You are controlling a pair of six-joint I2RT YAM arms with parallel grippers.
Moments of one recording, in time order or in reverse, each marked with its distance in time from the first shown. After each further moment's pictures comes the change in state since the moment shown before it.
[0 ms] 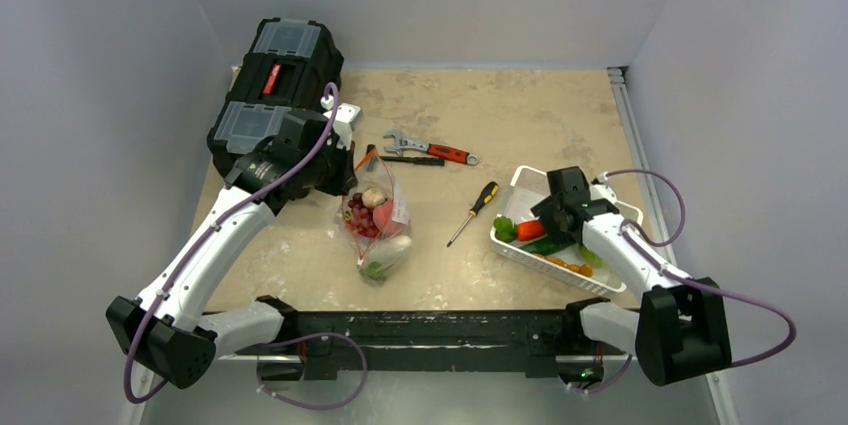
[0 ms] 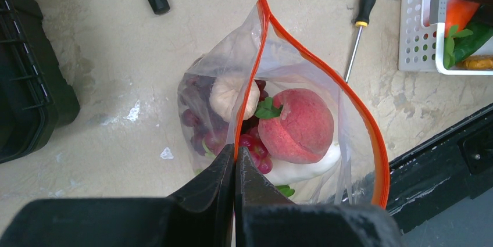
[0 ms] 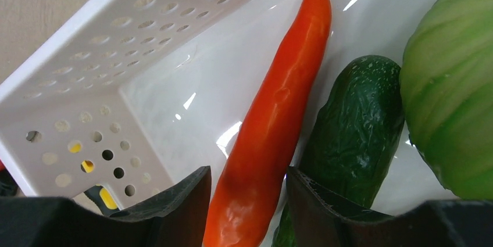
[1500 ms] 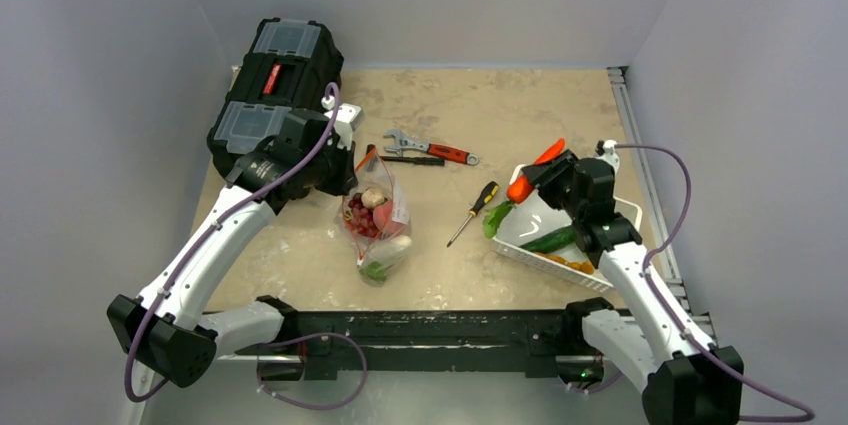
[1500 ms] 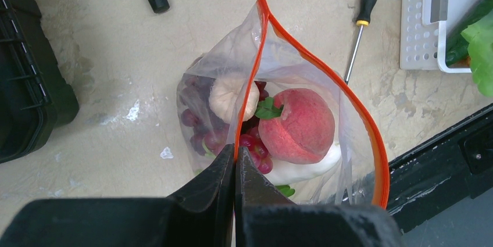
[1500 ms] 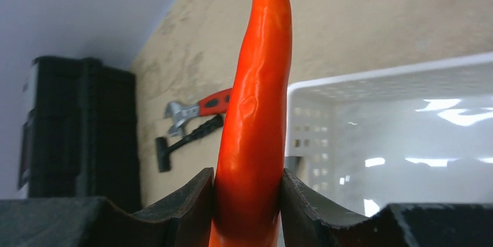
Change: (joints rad) left arm 0.000 0.006 0.000 -0.001 0.000 0.000; right arm -0.025 -0.273 -0.018 0.322 -0.218 -0.227
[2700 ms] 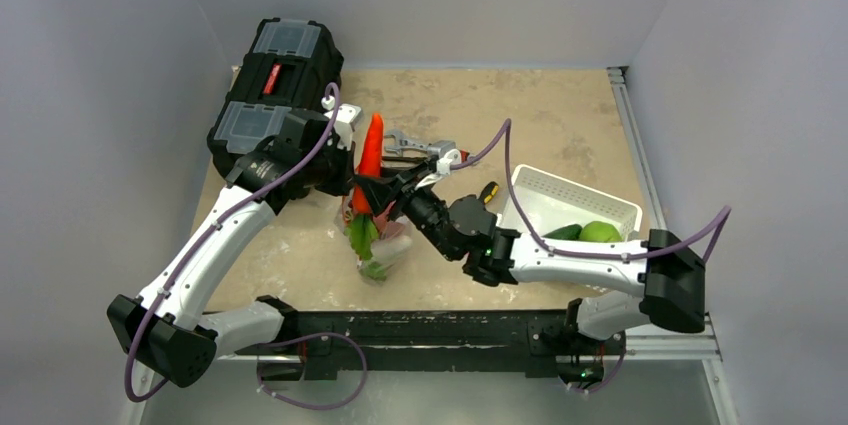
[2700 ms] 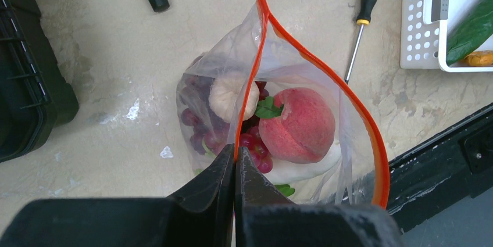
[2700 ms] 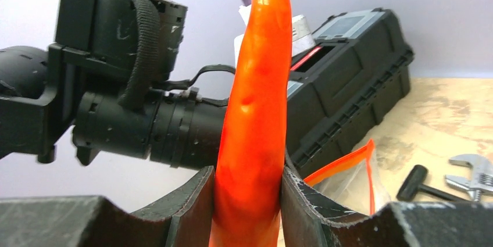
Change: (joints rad) left arm 0.000 0.000 0.000 -0.003 0.000 0.000; right arm 1.042 0.492 0.331 0.898 0.389 -0.534
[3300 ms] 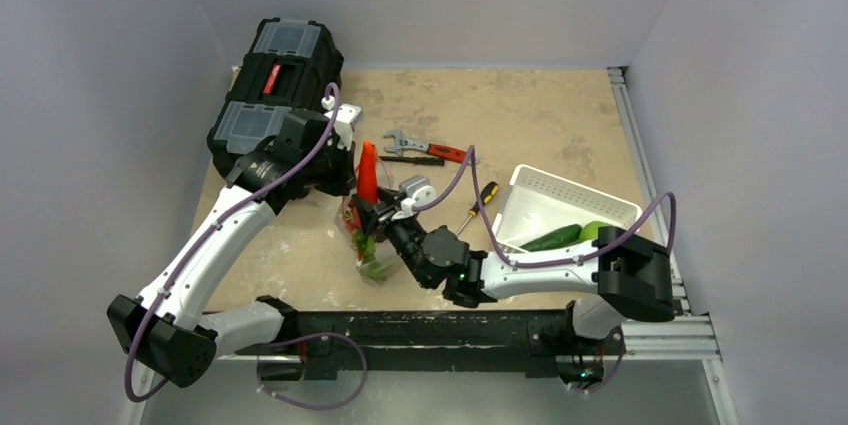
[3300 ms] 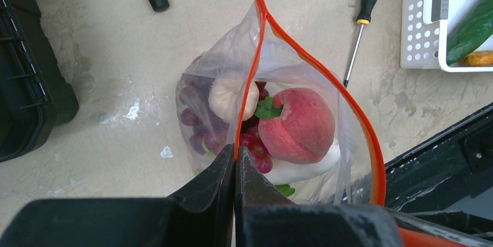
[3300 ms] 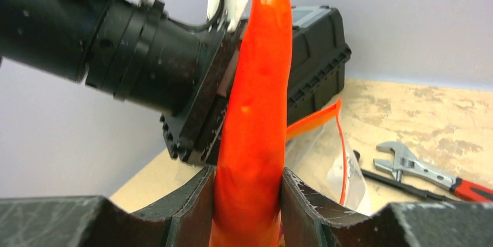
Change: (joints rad) left arm 0.000 0.000 0.000 0.000 0.000 0.000; right arm 0.132 0.183 -0.038 0.249 0.293 -0.312
